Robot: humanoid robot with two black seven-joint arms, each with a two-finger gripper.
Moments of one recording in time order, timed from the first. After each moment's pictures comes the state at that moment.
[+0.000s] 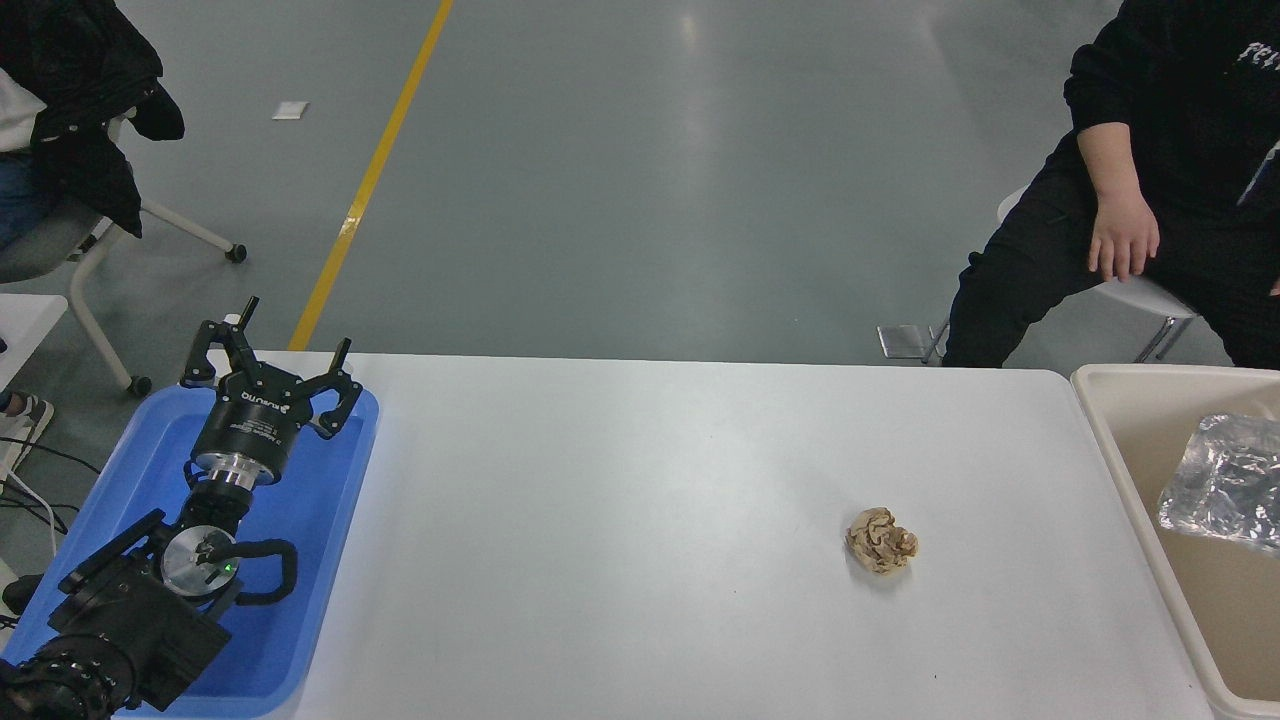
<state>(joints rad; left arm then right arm) -0.60 0.23 -0.89 -0.31 -0.13 -0.77 -0.37 0.59 -0.55 -0.68 0.02 -0.10 -0.02 -0.04</state>
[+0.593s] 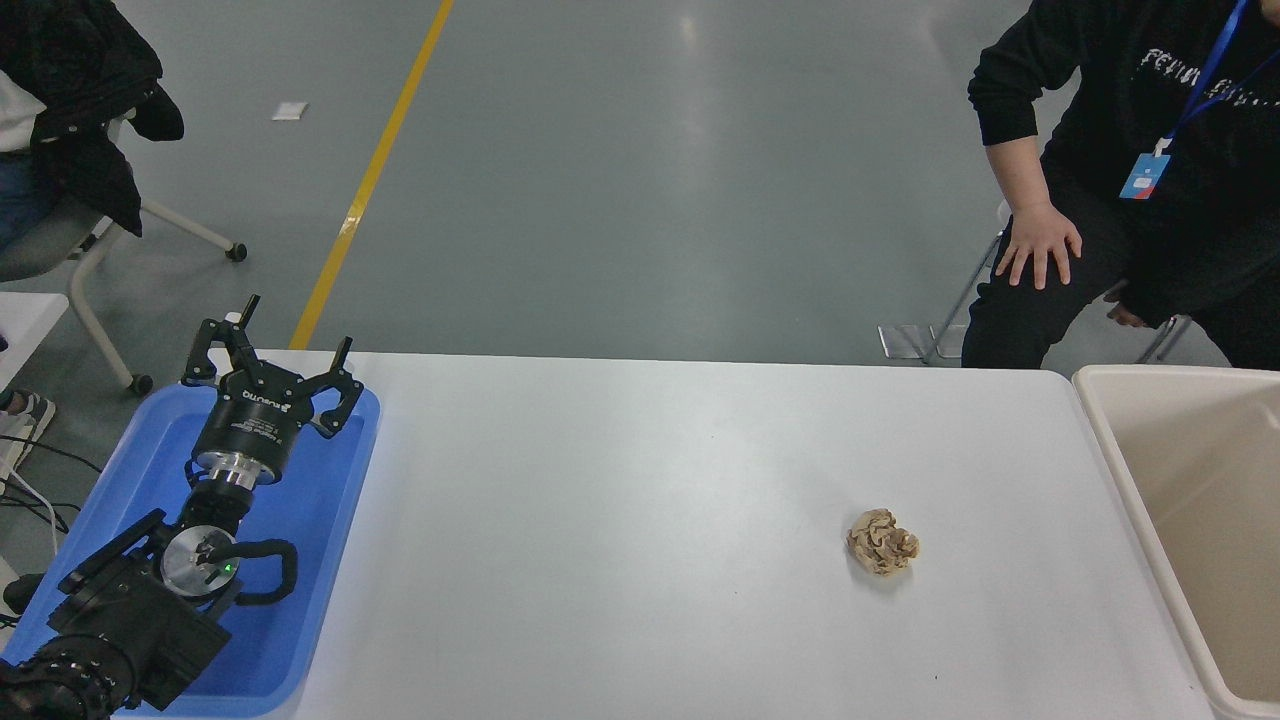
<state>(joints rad) -0.60 0.23 -0.89 -0.31 -0.13 -0.77 -0.37 0.96 -0.54 -0.81 0.27 -0.11 -0.01 -0.04</state>
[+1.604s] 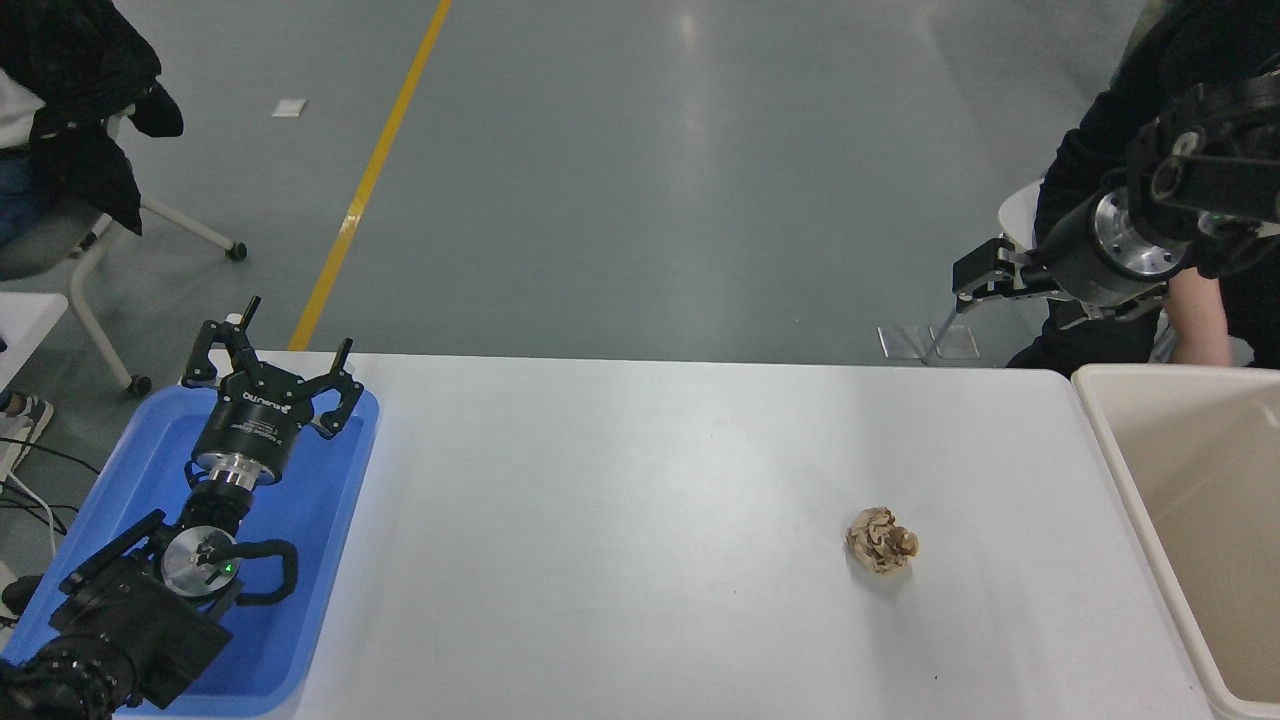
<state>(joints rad) -0.60 0.23 -0.89 -0.31 -0.13 -0.77 -0.37 1.99 -0.42 -1.19 1.10 -0.25 0.70 -0.04</state>
